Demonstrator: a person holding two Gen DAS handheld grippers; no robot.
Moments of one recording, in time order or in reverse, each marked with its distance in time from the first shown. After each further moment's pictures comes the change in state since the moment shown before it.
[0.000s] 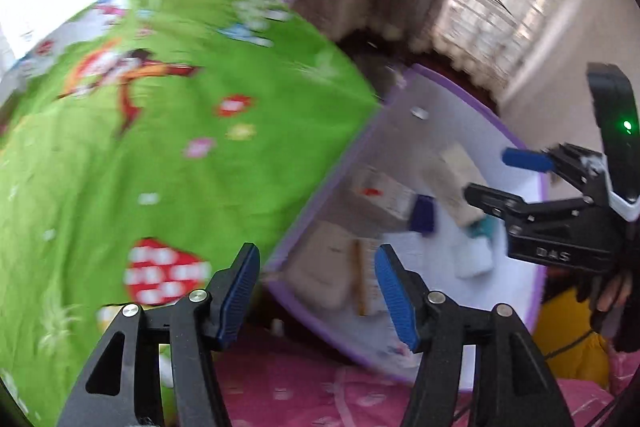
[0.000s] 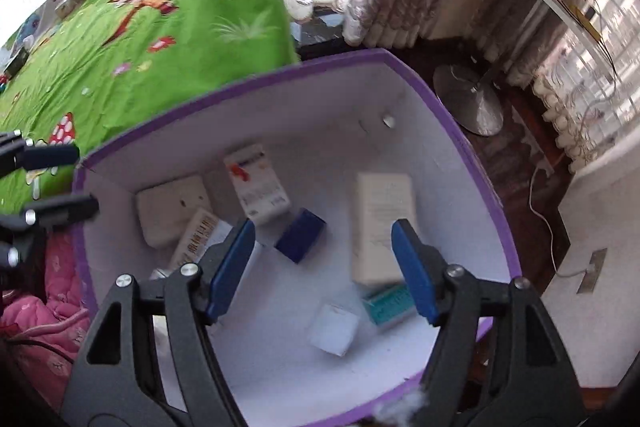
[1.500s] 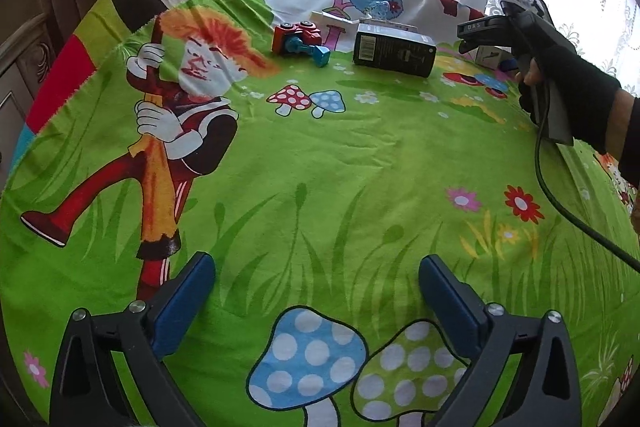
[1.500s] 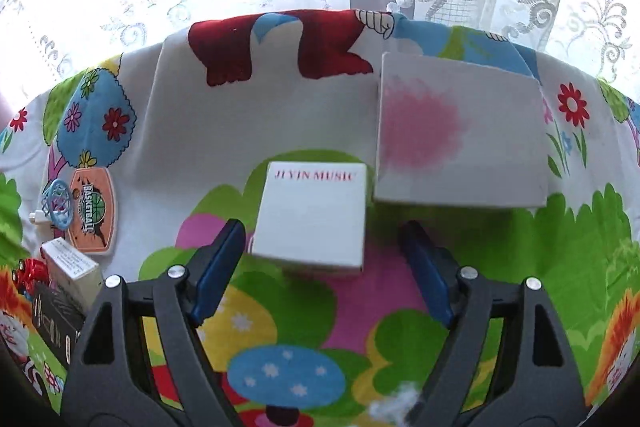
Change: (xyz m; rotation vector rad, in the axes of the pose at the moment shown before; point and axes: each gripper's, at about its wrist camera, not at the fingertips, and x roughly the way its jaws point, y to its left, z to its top) left arm -0.109 0.373 -0.186 -0.904 -0.211 0.713; right arm 0.169 0.556 0.378 -0.352 -0.190 0.373
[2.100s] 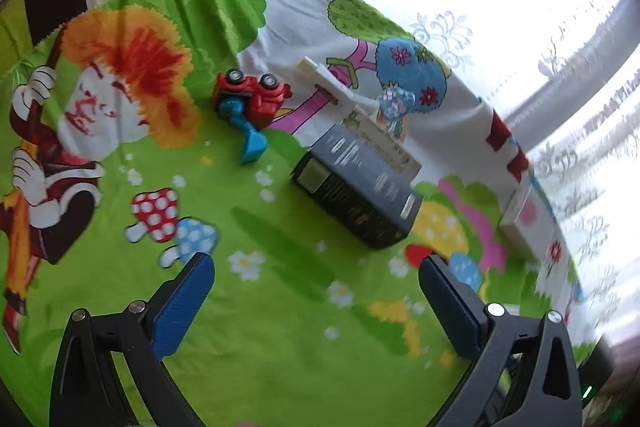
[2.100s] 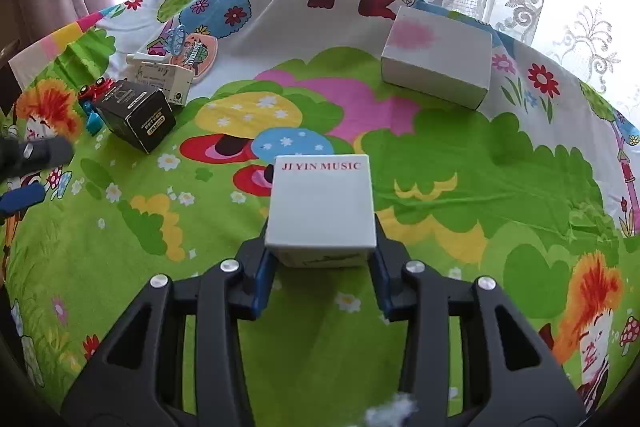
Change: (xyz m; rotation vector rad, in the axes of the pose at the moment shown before) left arm 0.067 -0.049 0.147 -0.594 0.037 -0.078; right arm -0.081 -0.024 -0.118 -0.256 -0.042 0.147
